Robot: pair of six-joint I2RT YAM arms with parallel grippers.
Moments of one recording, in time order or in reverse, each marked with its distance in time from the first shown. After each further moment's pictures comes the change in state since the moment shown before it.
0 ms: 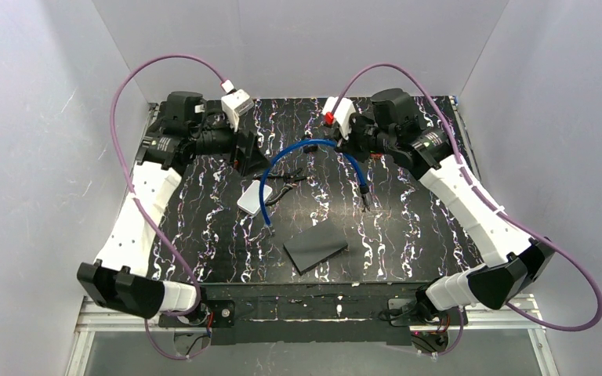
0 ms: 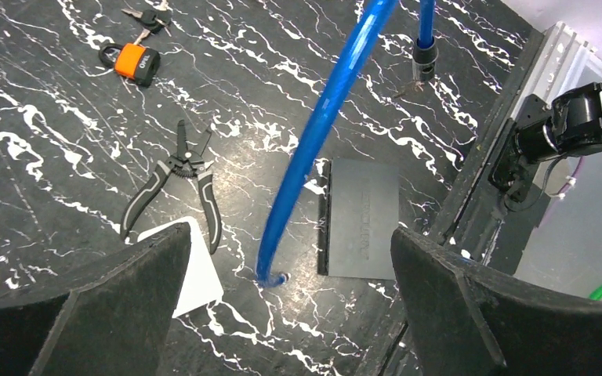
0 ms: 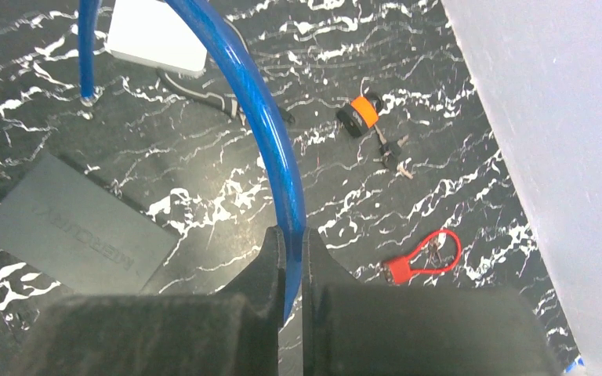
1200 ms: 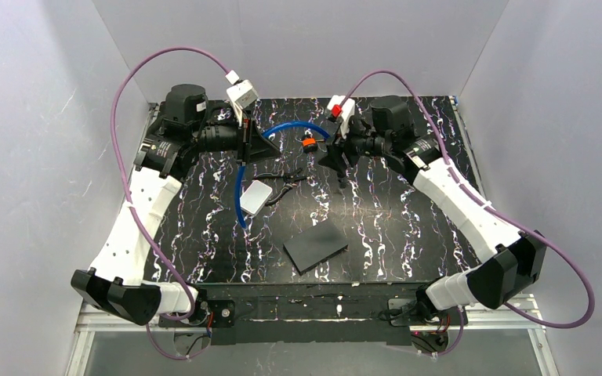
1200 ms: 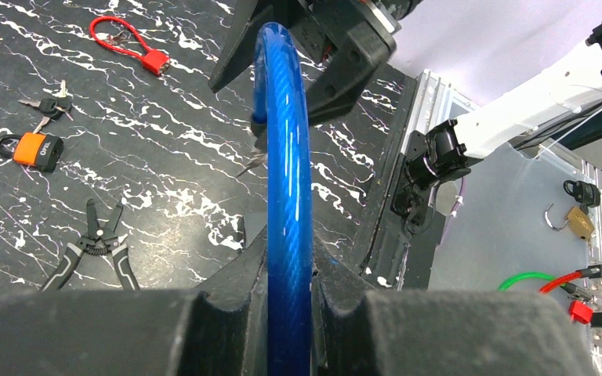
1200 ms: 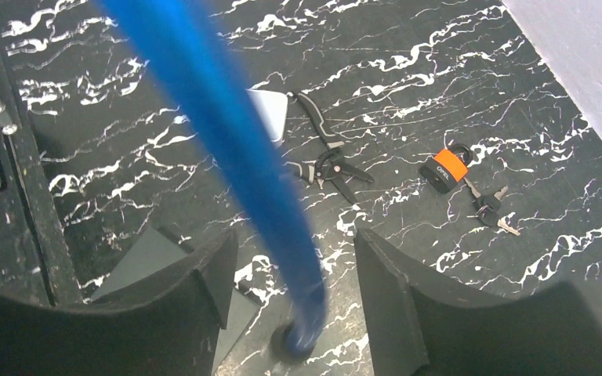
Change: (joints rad) left arm -0.097 -0.004 0.067 0.114 0.165 -0.206; right arm -0.039 0.002 -0.162 0.245 -0.224 0.252
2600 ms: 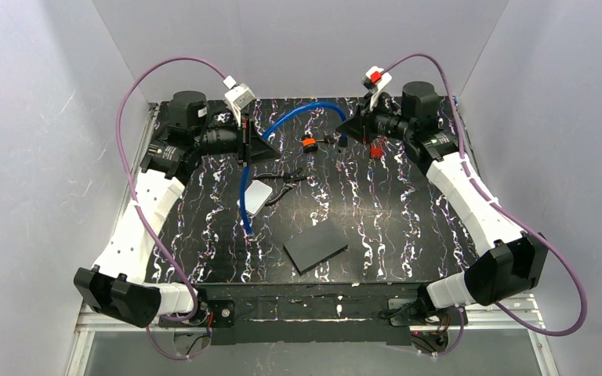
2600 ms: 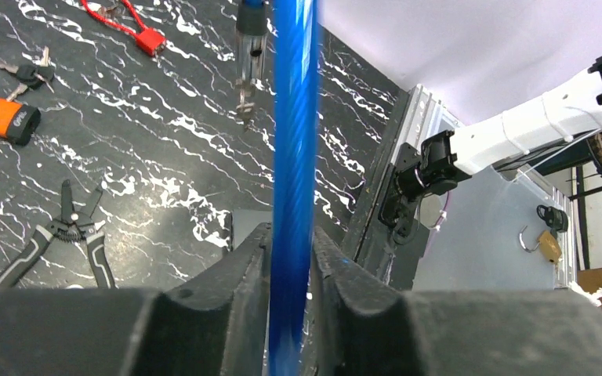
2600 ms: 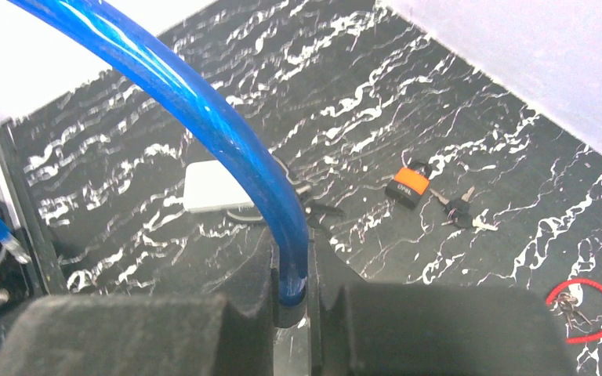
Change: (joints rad) left arm 0.035 -0.017 -0.129 0.128 0.015 -0.130; right arm -0.203 0.003 -0.018 0.240 -0.093 0.303
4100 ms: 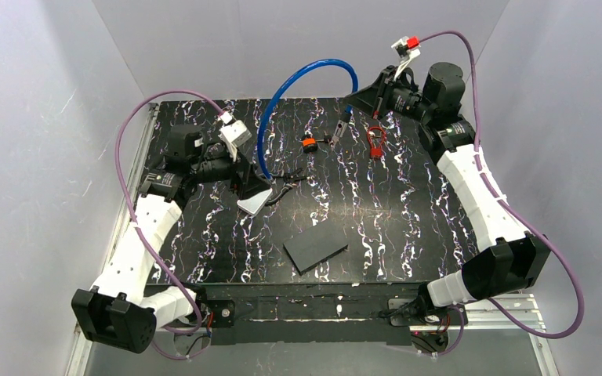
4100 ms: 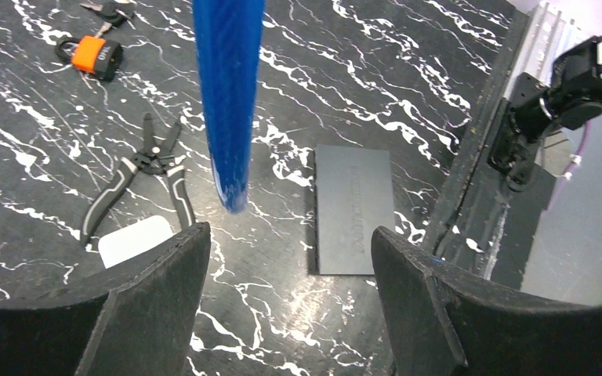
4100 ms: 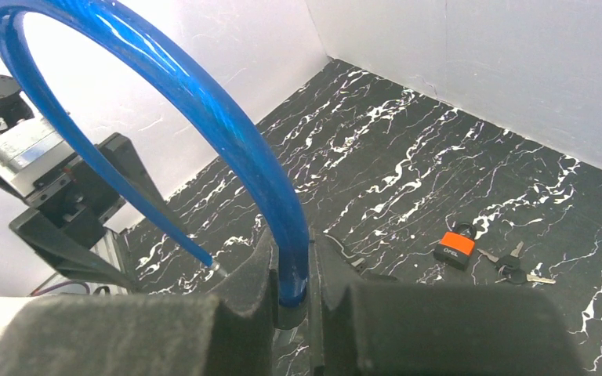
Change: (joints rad) left arm 0.061 -0.165 -0.317 0.003 -0.089 0.328; right arm -0.093 0.026 0.109 0.160 -0.109 0.373
